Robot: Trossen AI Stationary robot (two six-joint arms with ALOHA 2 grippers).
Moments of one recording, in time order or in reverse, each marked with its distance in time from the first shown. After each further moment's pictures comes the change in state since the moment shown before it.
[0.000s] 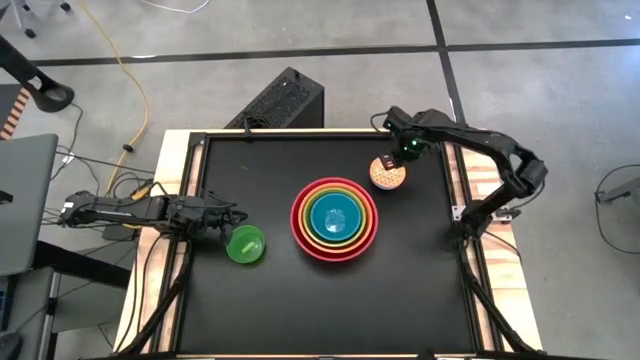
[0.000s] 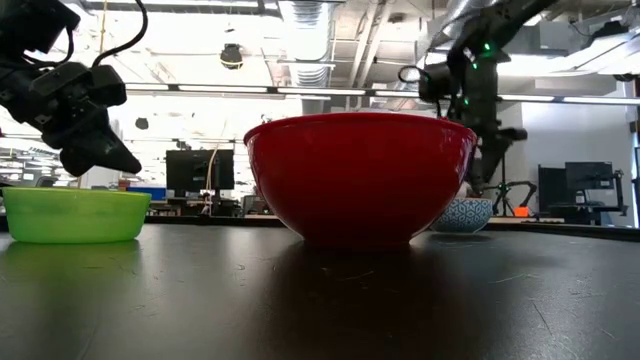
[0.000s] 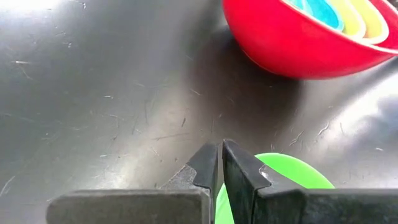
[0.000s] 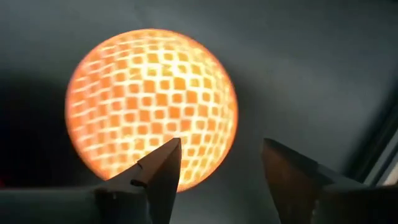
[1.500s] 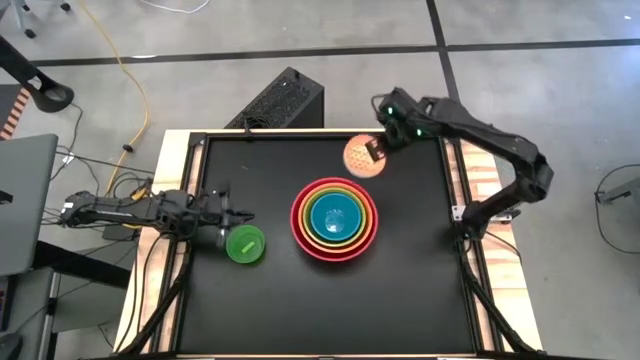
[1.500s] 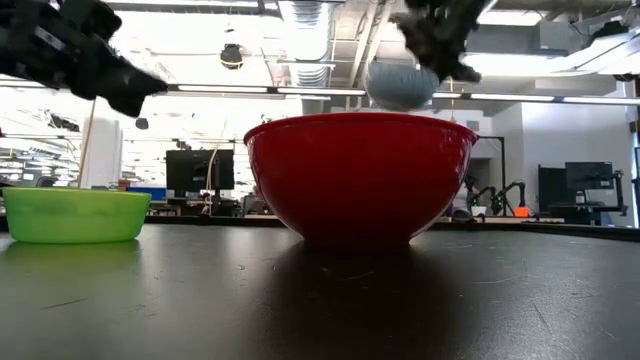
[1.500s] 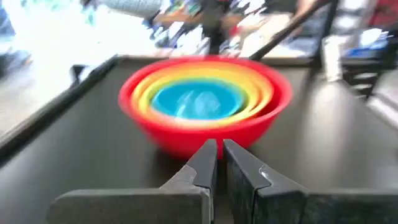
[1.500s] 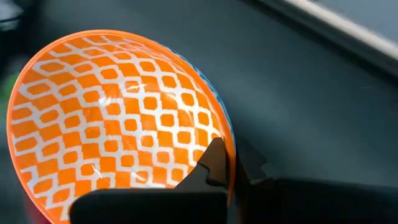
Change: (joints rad) left arm 0.000 0.000 -0.005 0.416 0.164 0.530; right arm 0.210 -0.068 0.362 -0.034 -0.128 -0.015
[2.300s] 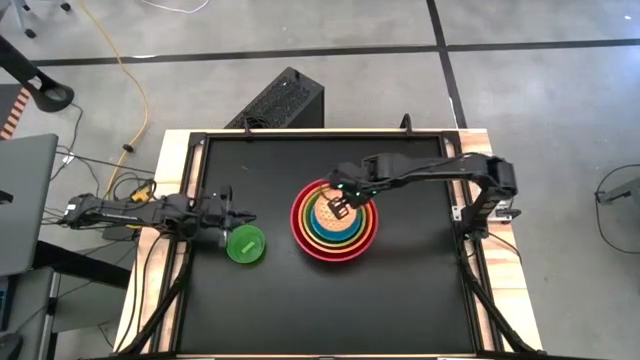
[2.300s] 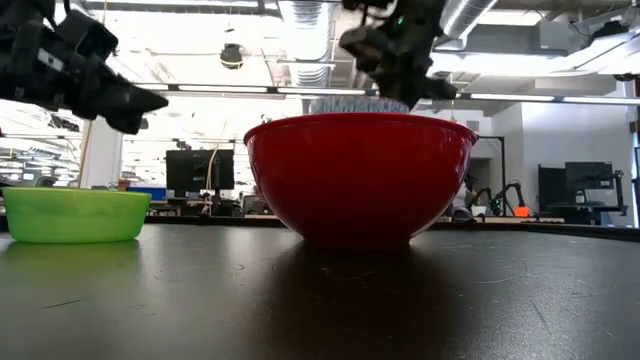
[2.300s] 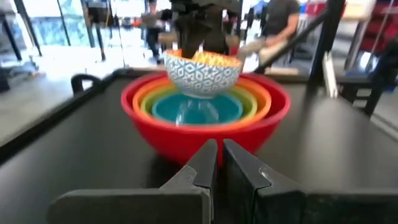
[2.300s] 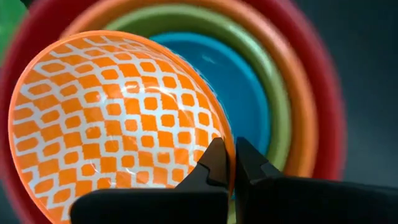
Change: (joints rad) left arm 0.000 -0.066 -0.139 0.154 -0.015 -0.011; right arm 0.441 0.256 -0.002 0.083 0.166 0.359
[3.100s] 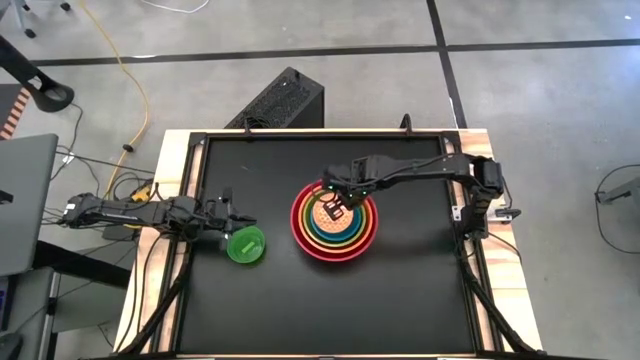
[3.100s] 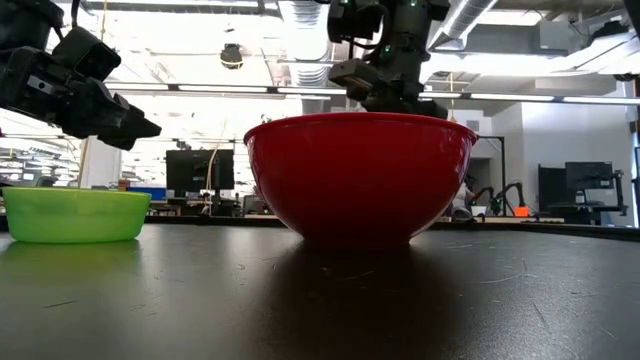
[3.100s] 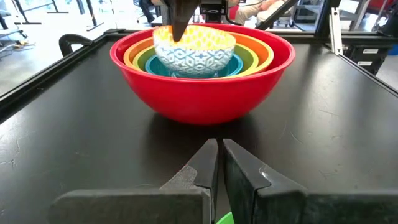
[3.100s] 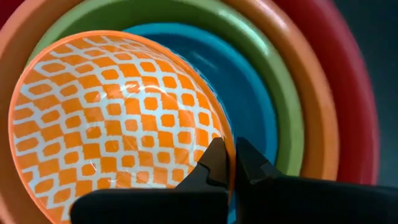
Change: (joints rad) left arm 0.000 0.014 -0.001 -0.132 0.016 -0.002; right arm -0.033 0.097 0.002 0.022 -0.031 -0.026
